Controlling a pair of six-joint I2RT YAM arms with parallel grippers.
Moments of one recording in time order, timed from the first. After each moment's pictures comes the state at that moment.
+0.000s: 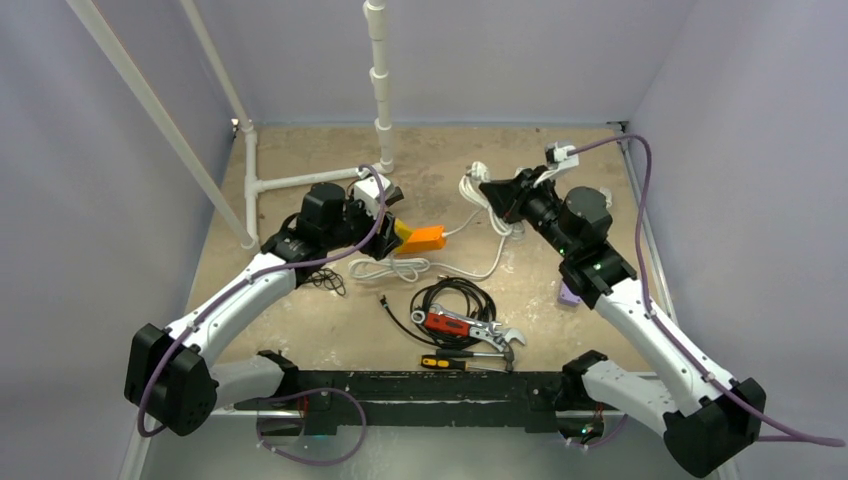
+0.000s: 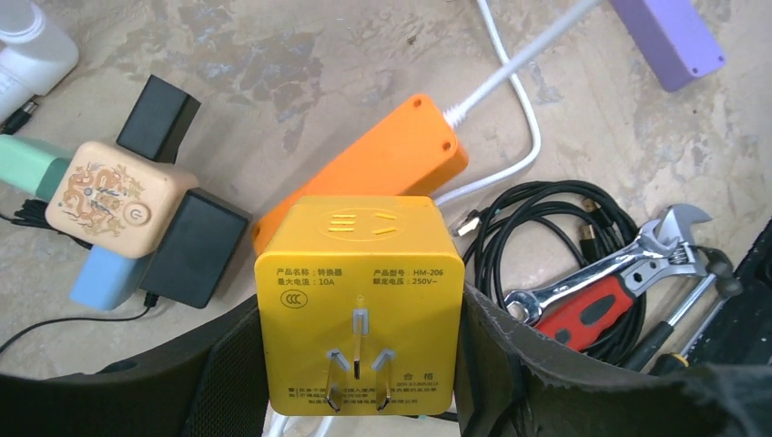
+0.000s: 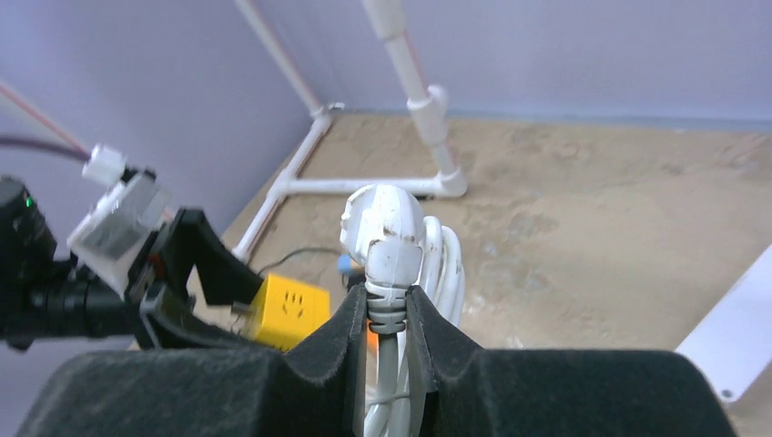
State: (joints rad) left arm -0.49 1.19 0.87 -0.19 0.31 0.02; right arm 0.47 0.96 0.83 0.11 -0.14 0.42
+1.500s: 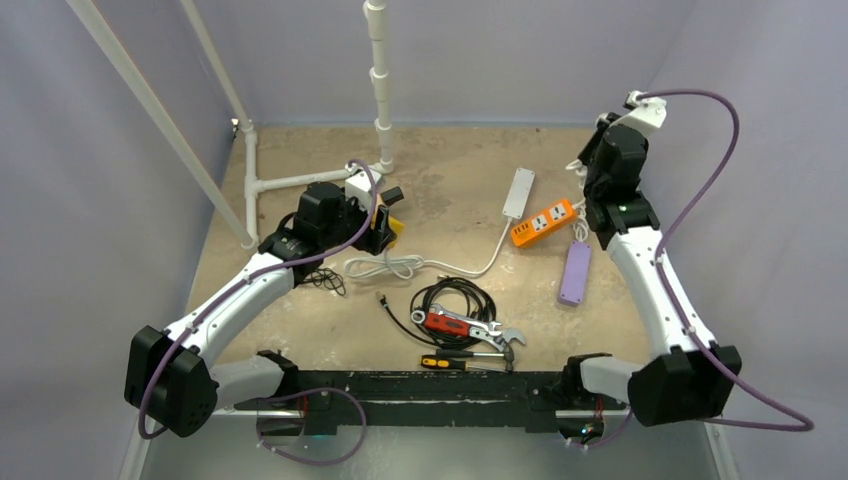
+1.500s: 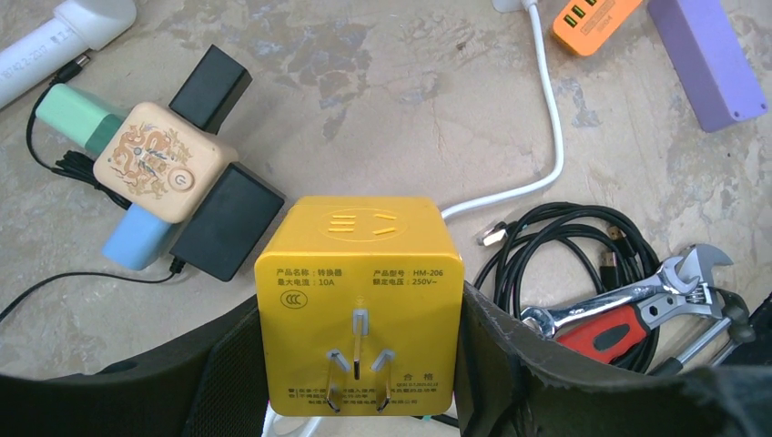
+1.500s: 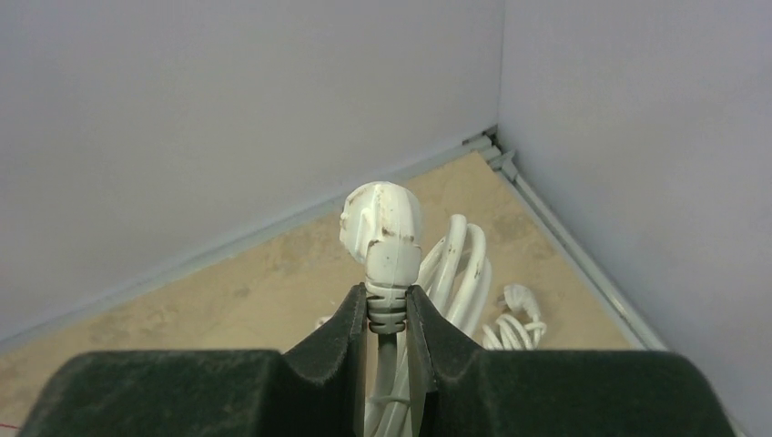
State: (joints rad) left arm -0.47 1.18 0.87 -0.20 0.22 -0.07; right arm 0.14 1.20 1.21 -0.10 0.53 0.24
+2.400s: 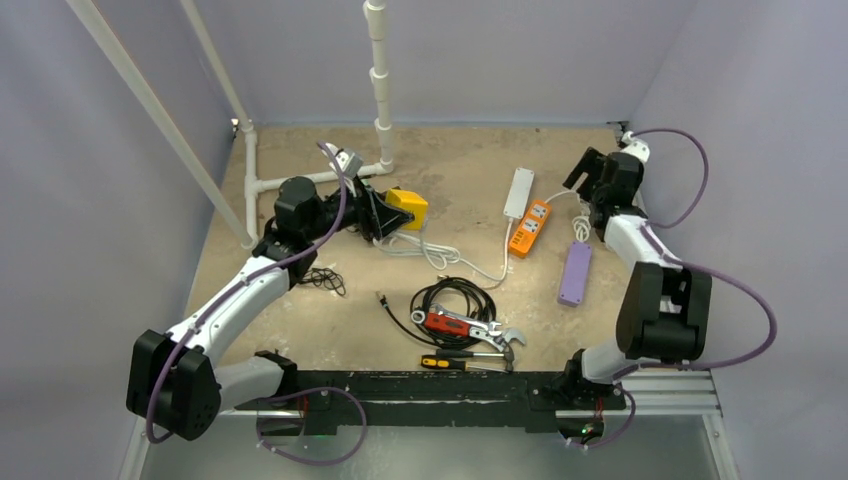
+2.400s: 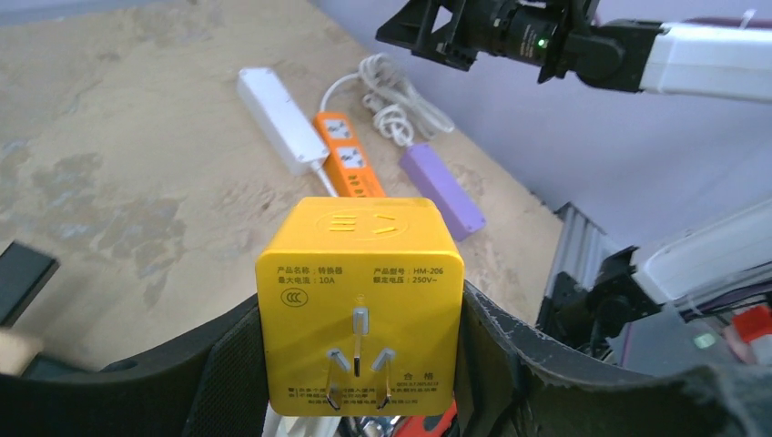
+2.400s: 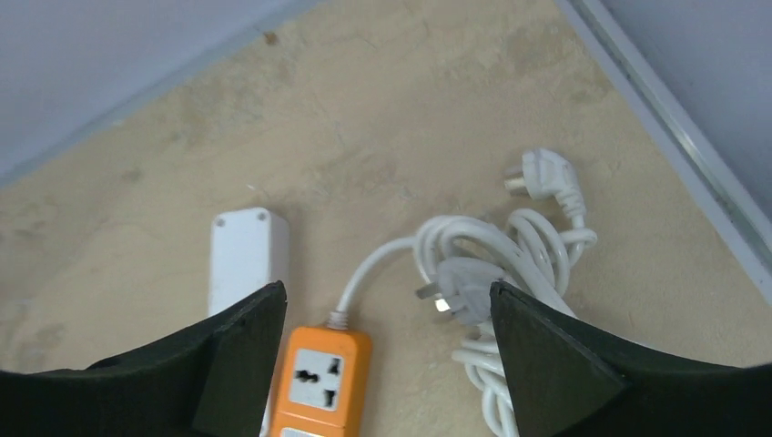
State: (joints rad) left arm -0.39 1.16 0.80 0.26 0.63 -0.40; right arm -0.14 1.55 0.96 0.12 0.13 0.36
